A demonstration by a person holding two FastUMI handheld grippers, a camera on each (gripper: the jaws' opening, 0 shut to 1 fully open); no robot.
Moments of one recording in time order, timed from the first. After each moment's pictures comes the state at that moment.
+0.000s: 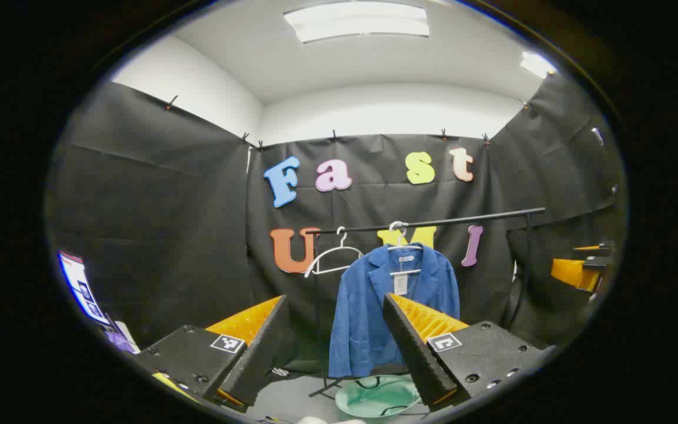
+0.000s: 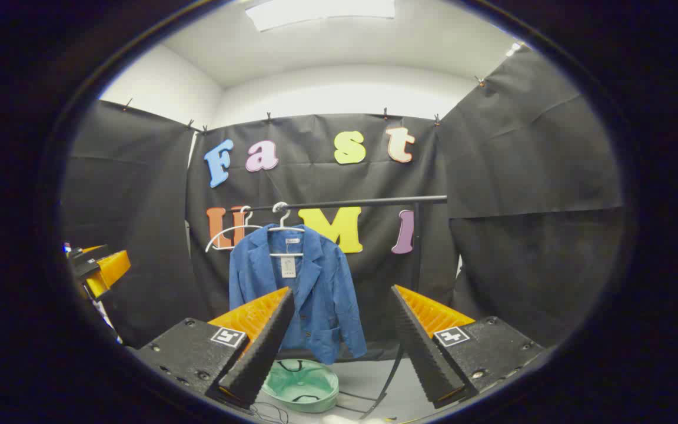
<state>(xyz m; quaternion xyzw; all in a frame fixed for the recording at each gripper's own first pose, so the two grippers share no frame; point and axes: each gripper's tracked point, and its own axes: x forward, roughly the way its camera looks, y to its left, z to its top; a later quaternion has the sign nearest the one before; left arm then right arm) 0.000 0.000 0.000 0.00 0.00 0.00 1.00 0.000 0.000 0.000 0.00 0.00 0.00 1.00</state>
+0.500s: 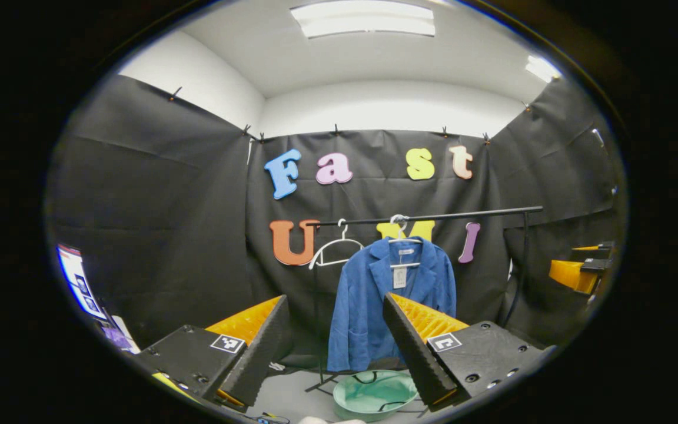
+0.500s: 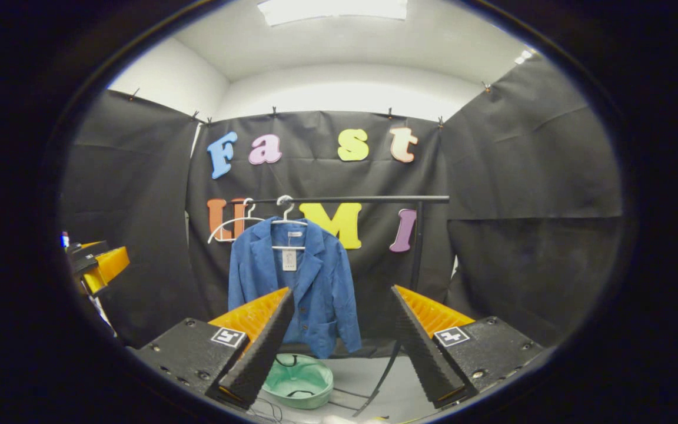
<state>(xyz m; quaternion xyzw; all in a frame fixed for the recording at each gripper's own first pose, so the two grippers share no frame) -0.008 0.016 -0.014 -0.02 0.02 -0.01 1.00 -0.009 -0.009 -0.002 -0.03 0.00 0.00 1.00</state>
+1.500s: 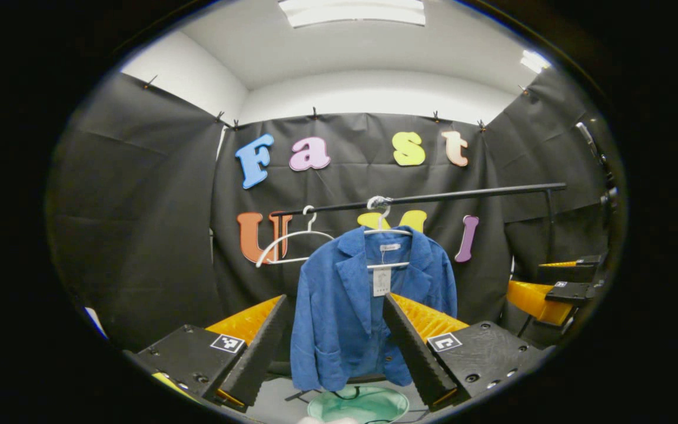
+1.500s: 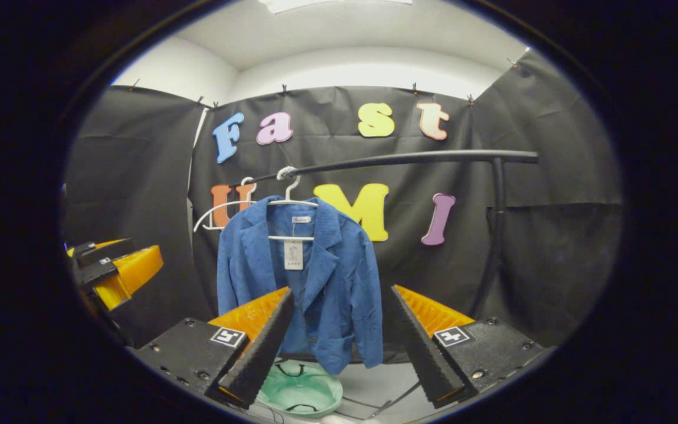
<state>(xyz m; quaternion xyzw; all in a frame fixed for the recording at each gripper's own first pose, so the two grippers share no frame) 0.164 -0.079 -0.069 -0.01 0.00 -0.03 1.00 0.195 0.007 -0.047 -0.03 0.04 0.07 1.00</state>
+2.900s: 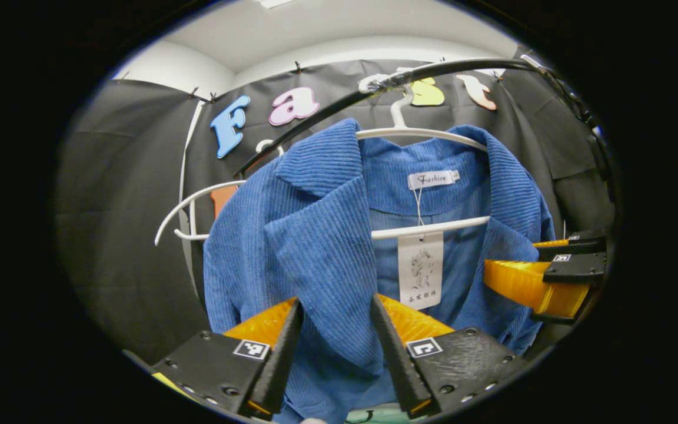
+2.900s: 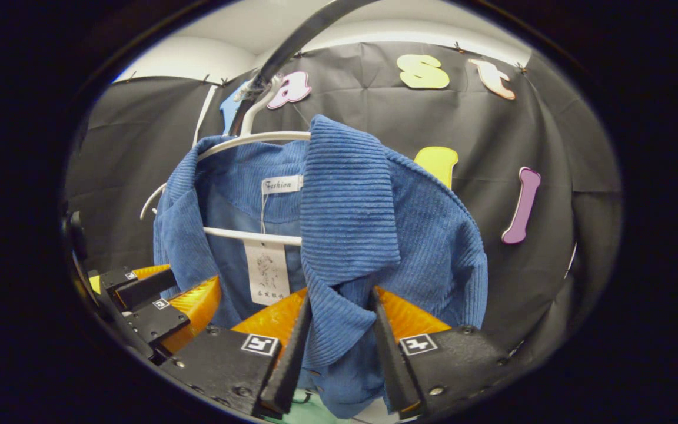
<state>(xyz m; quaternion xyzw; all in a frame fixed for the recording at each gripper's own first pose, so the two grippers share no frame) 0.422 -0.111 -0.194 0.04 0.07 0.02 1.00 0.471 0.082 -0.096 -0.03 0.07 0.17 0.98</state>
